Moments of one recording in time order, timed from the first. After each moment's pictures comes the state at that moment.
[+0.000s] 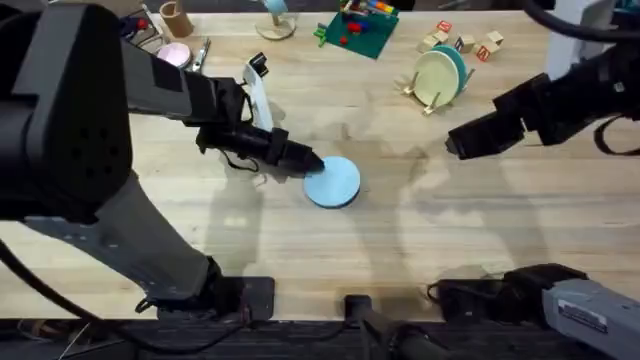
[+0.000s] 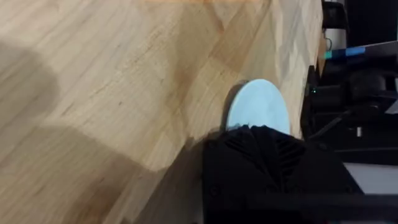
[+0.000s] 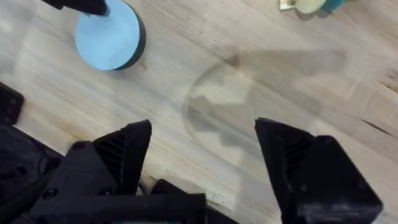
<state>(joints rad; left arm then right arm) -0.02 1.88 0.85 -0.63 1.10 0.51 0.16 1.18 1.28 -1.33 -0.24 -0.28</state>
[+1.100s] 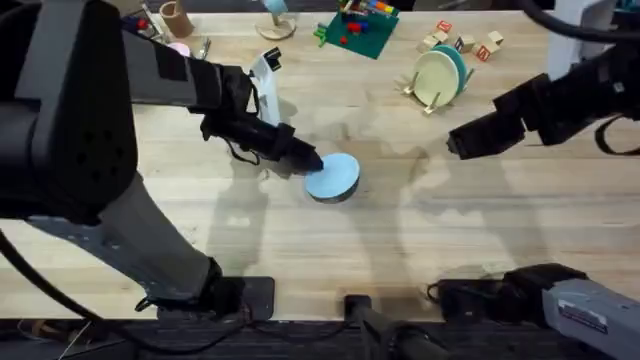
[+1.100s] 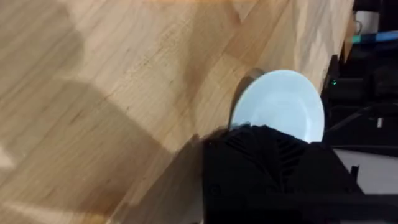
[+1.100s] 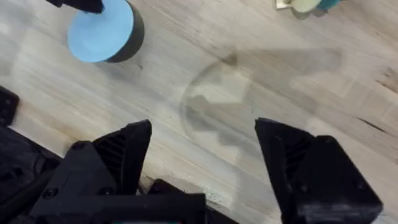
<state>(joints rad) -0.06 1.88 0.94 -0.73 0.97 0.49 0.16 1.18 1.28 -1.33 -0.22 -0.28</state>
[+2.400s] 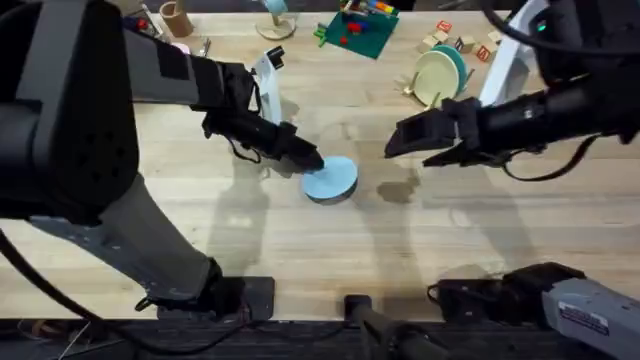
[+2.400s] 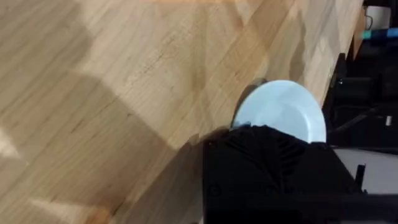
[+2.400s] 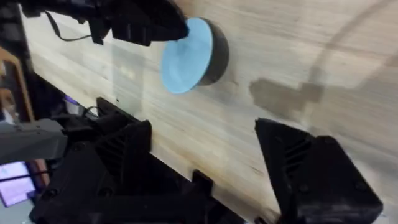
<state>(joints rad) -0.07 1.88 0.95 -0.73 0.94 0.48 0.22 1.18 0.97 -1.00 -0.60 0.26</state>
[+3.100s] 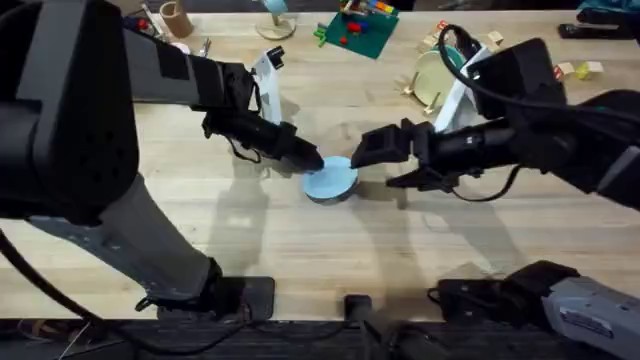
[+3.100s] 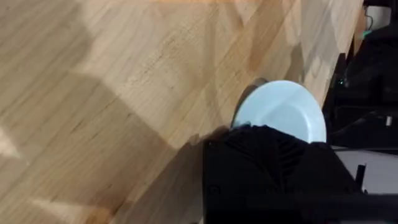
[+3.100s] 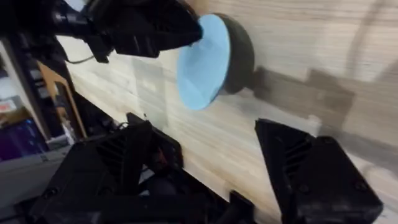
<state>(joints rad) -0.07 1.88 0.95 -0.72 0.94 0.48 0.40 1.18 0.73 -0.61 -0.63 0.68</state>
